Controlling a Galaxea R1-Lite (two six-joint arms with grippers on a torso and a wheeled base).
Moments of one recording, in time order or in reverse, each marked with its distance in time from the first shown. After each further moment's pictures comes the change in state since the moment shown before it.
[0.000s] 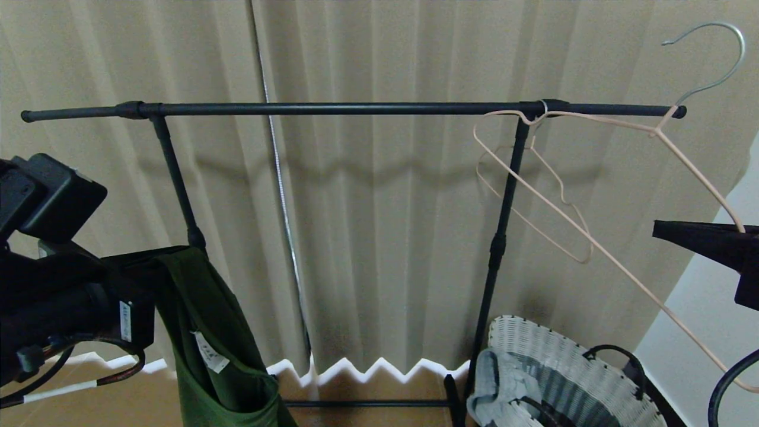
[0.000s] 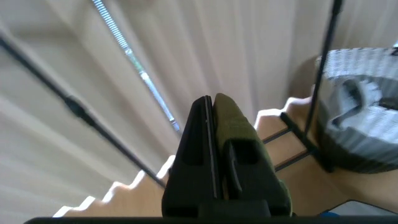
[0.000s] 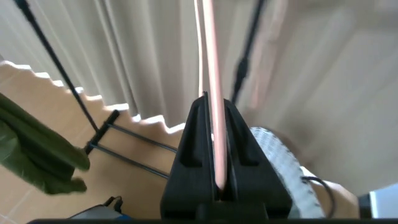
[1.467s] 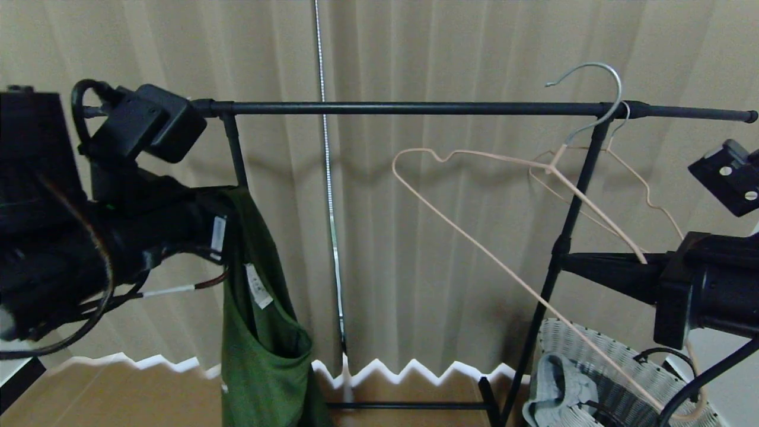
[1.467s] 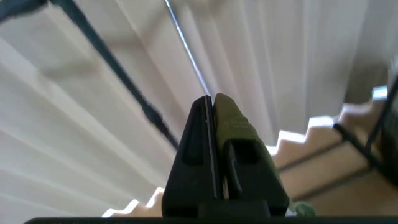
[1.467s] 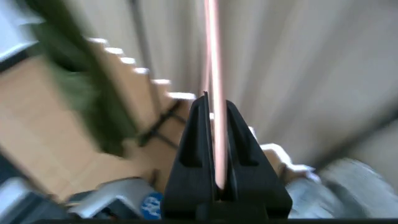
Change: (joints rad) left arm -0.094 0.269 -0.252 -0.086 0.201 0.022; right arm 0.279 0.122 0.029 -0.082 0.001 0.068
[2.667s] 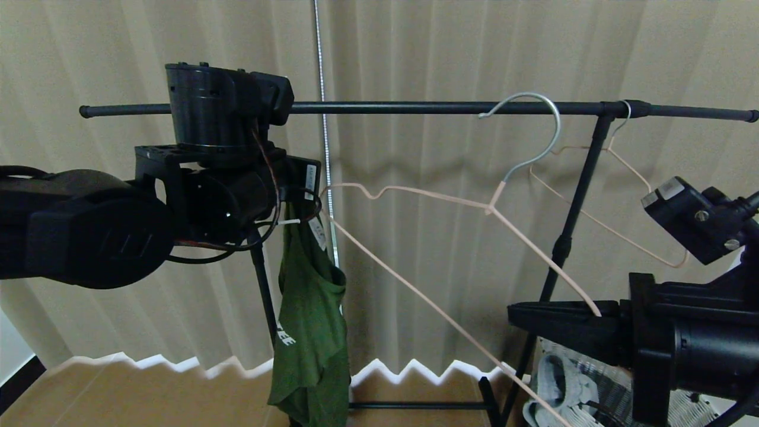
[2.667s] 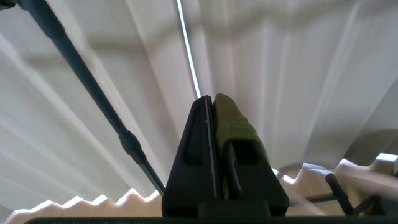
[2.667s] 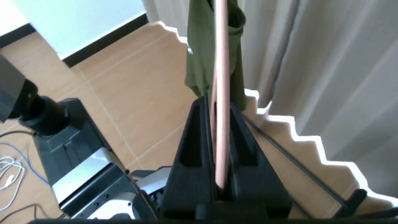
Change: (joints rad) left arm -0.050 0.355 -0.351 -0.002 0.197 -0.173; right arm 0.220 0.036 0.051 -0.070 0.073 0.114
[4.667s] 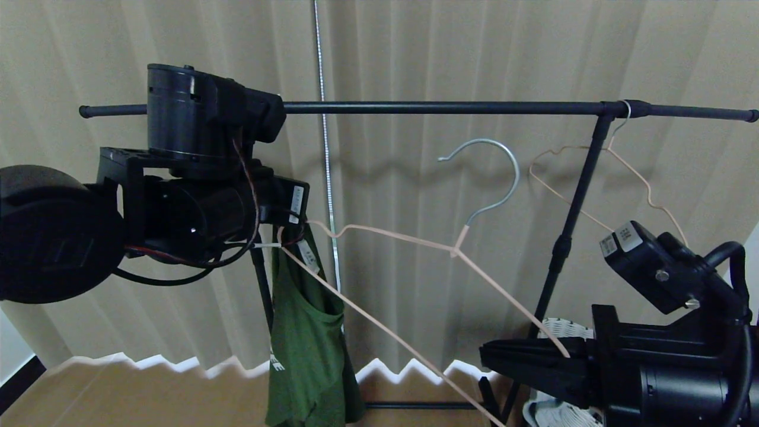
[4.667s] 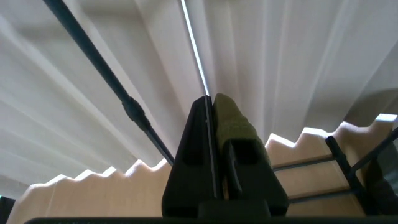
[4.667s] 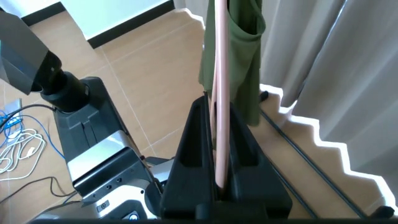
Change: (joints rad) left arm -0.016 -0.084 0.044 0.190 -0.005 -0.027; right arm 0.059 0.047 0.096 -0.132 0.054 -0.010
